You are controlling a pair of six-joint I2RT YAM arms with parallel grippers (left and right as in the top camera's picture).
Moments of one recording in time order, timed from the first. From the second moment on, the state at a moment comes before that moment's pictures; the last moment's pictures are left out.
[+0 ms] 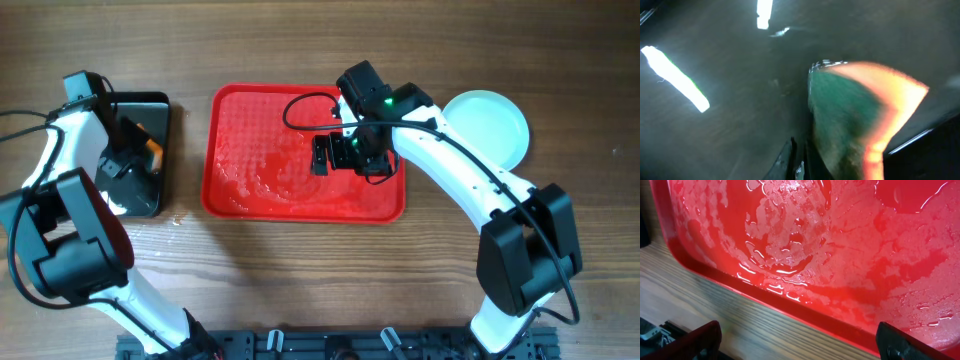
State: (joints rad) left arm 0.35 1.96 1.33 -0.73 -0.05 -0.55; right arm 0.53 1.88 1.48 -0.98 -0.36 0.42
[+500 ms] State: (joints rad) left arm 0.36 1.88 1.33 -0.59 0.25 -0.49; right arm 0.53 1.88 1.48 -0.99 -0.35 0.42
